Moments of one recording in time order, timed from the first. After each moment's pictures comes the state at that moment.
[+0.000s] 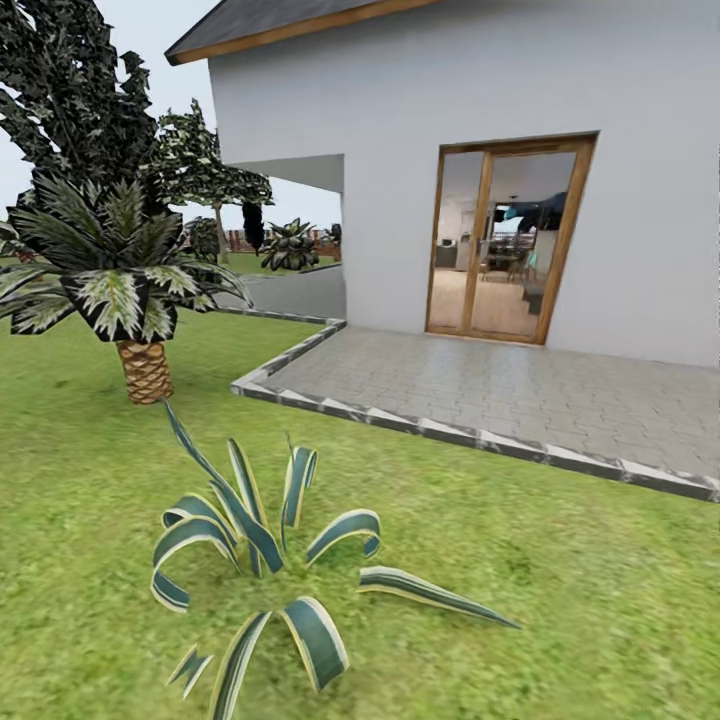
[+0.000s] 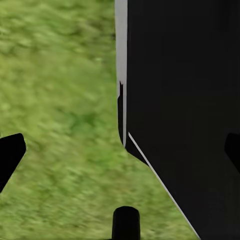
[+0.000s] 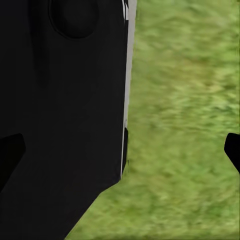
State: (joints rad) left arm 0.09 0.08 0.00 -0.02 0.00 0.00 -0.01; right arm 0.01 -0.06 0.00 0.02 0.04 0.00 0.00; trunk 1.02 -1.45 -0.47
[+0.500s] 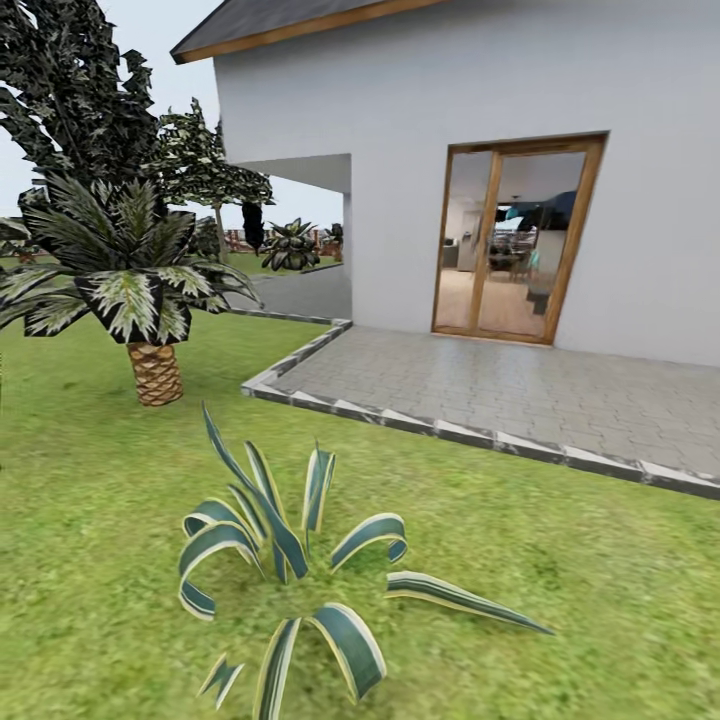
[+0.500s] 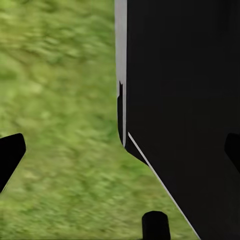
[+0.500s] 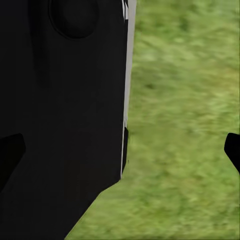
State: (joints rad) left arm 0.09 0.08 0.00 -0.02 0.00 0.00 -0.01; right arm 0.01 -0.06 0.00 0.02 0.04 0.00 -0.01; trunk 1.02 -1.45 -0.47
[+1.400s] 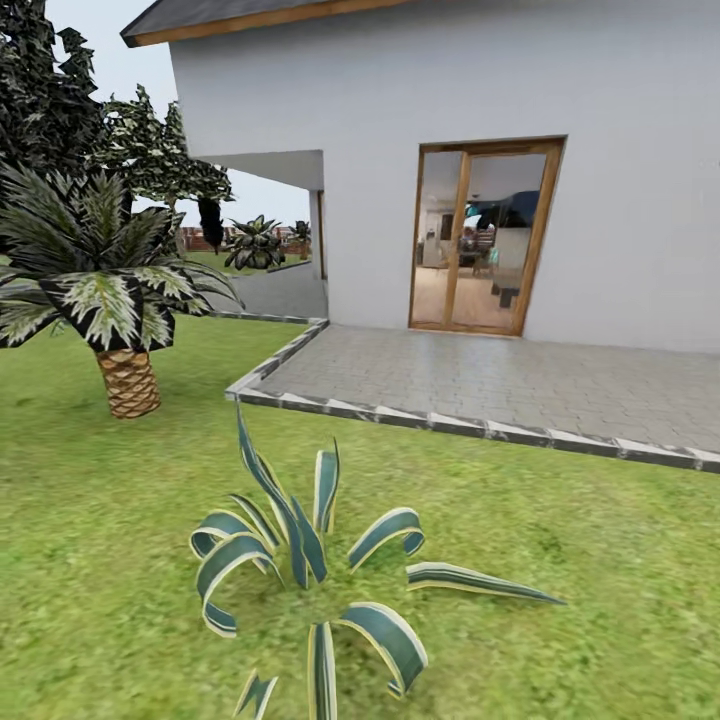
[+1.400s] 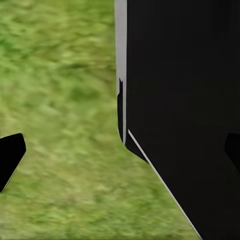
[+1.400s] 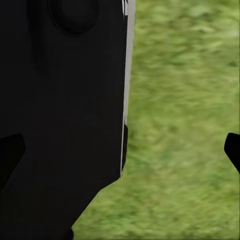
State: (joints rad) left arm 0.09 0.08 0.00 -0.02 0.00 0.00 -0.01; right arm 0.01 -0.06 0.00 0.02 0.04 0.00 -0.01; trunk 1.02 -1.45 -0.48
